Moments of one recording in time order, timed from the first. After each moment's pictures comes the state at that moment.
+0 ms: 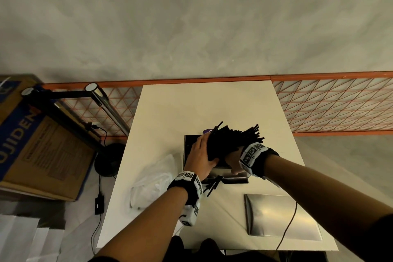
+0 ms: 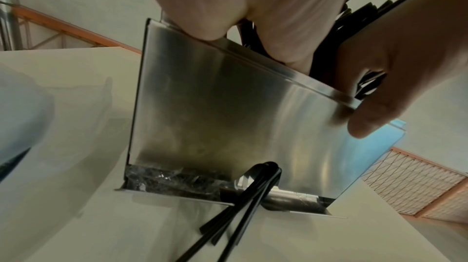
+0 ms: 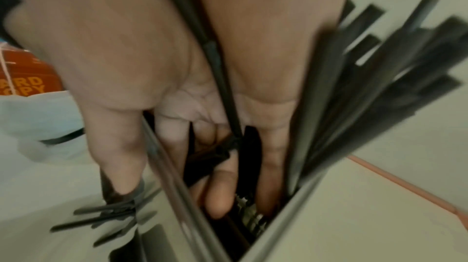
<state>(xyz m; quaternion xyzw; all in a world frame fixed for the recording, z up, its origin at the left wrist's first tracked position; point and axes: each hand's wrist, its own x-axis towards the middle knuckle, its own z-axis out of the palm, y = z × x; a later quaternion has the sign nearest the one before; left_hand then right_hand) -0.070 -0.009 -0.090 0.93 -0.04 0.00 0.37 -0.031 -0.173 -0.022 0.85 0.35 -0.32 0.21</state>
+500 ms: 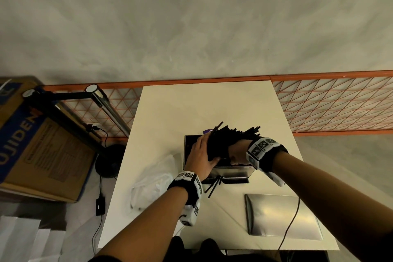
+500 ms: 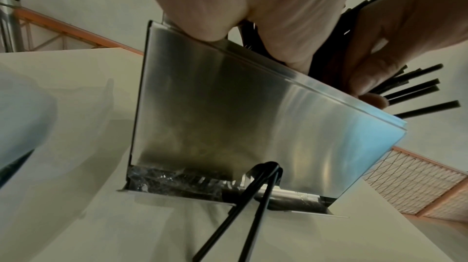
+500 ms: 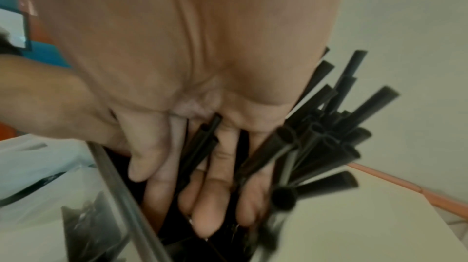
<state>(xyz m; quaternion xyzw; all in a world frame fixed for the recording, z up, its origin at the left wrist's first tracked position) -0.071 -0.010 -0.090 0.93 -0.05 0.01 0.36 -0.022 -0.180 0.008 0.89 0.31 -0.31 0.13</state>
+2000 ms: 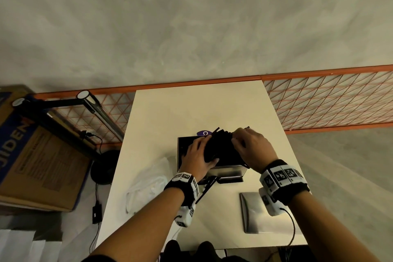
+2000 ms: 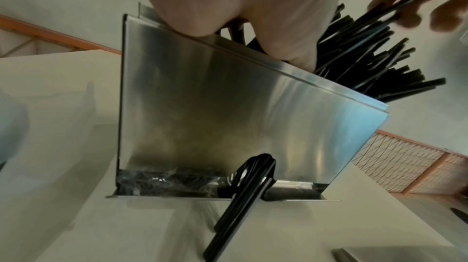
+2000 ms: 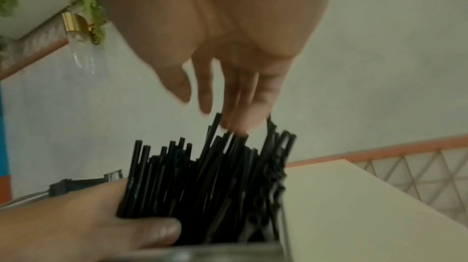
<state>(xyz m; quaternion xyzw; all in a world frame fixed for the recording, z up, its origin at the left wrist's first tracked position) -0.072 -0.017 -0.090 0.96 -0.06 -0.02 0.29 -0.066 -0.232 0.010 0.96 0.13 0.06 -0.25</state>
